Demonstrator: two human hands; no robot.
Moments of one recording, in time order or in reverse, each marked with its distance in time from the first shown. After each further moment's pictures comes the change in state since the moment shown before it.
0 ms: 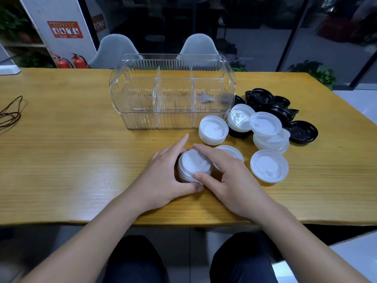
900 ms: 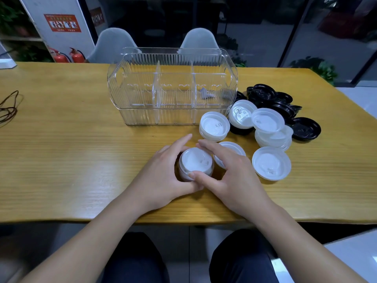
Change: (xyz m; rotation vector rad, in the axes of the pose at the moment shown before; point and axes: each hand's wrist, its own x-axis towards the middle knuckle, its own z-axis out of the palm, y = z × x) left_hand -0.003 -0.003 0.002 0.020 0.011 0.044; right_hand -0.001 -0.004 0.006 -0.049 0.132 0.048
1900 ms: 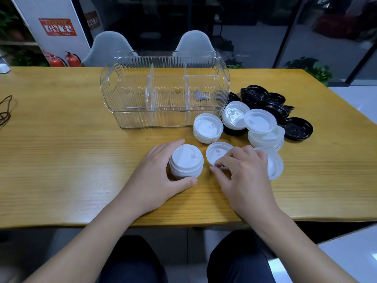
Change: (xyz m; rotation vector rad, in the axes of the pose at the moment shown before) left_hand -0.002 0.007 0.002 0.079 0.111 -0.011; right_hand -0.012 0.035 -0.004 -0.461 0.318 -0.087
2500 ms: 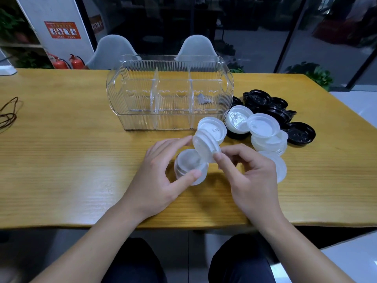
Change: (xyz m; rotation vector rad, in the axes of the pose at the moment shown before) left_hand -0.008 0.011 -0.006 -0.175 0.102 0.126; right_hand 0.011 -0.031 -0.026 0.847 0.080 0.229
